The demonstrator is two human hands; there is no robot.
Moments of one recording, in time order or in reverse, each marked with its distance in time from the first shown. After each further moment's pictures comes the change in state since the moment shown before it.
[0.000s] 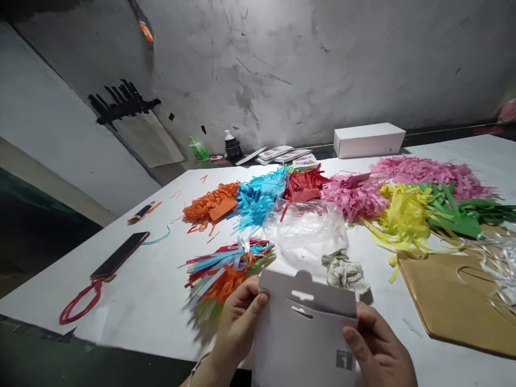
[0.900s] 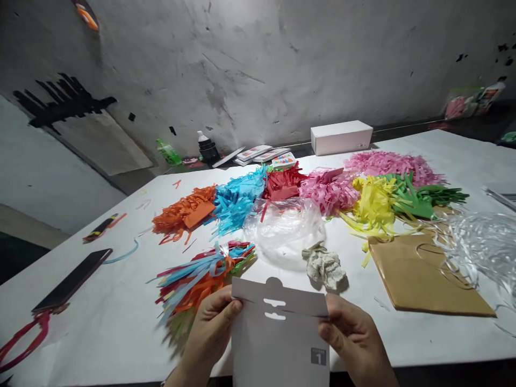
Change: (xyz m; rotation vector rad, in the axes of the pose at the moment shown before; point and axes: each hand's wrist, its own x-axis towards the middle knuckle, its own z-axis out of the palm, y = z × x) left_hand 0.012 -0.003 -0.023 0.104 -0.191 0.052; right_hand -0.003 -0.027 0.012 -0.109 -0.316 -0.239
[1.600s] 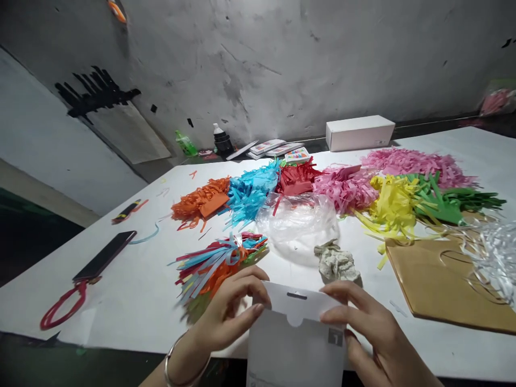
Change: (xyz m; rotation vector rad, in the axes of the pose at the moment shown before) left_hand 0.013 0.045 0.004 0.430 -0.386 0.262; right_hand 0.014 -0.037 -0.026 -0.782 -0.369 -0.518
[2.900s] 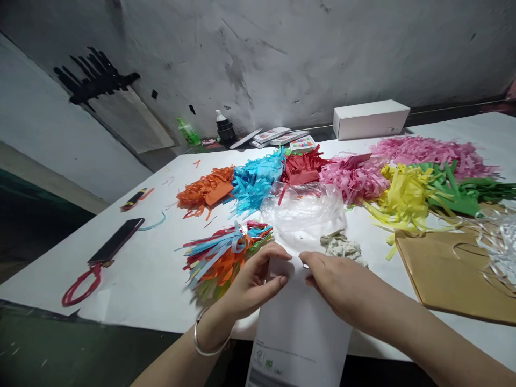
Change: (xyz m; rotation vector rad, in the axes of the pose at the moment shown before) left_hand 0.011 -0.025 0.021 -0.184 0.111 -0.097; right_hand 0.075 0.004 0.013 -0.274 -0.463 0.026
